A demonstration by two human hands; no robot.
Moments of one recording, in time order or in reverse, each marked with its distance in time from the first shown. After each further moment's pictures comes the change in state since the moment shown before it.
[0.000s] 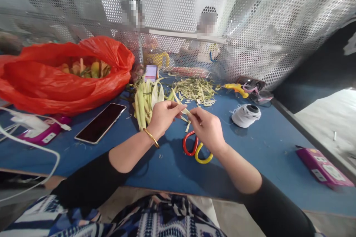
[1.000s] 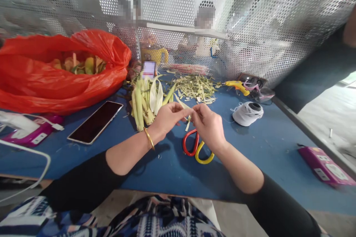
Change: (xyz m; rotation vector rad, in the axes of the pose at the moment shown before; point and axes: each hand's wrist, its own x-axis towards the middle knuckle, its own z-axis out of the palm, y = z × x) left_hand 0.001 -0.010 0.004 -0.051 -0.169 -0.102; right_hand 0.002 0.005 0.003 -0.031 0.021 0.103
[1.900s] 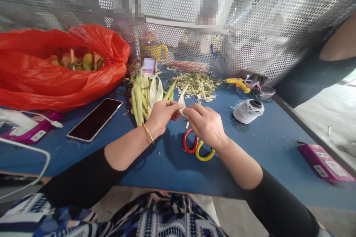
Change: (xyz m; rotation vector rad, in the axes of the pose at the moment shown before) left_hand 0.004 -0.002 -0.001 -0.207 0.135 -0.117; right_hand 0.002 0.011 -0.002 -0.404 0.074 -0.759
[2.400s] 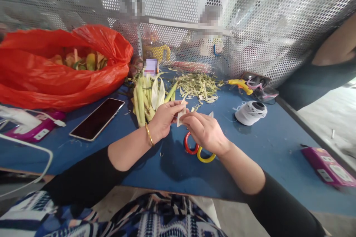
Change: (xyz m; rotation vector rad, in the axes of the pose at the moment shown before) left_hand 0.000 -0.004 0.000 -0.136 -0.153 -0.032; right_hand -0.001 -0.007 -0.001 0.208 -0.003 -0.165
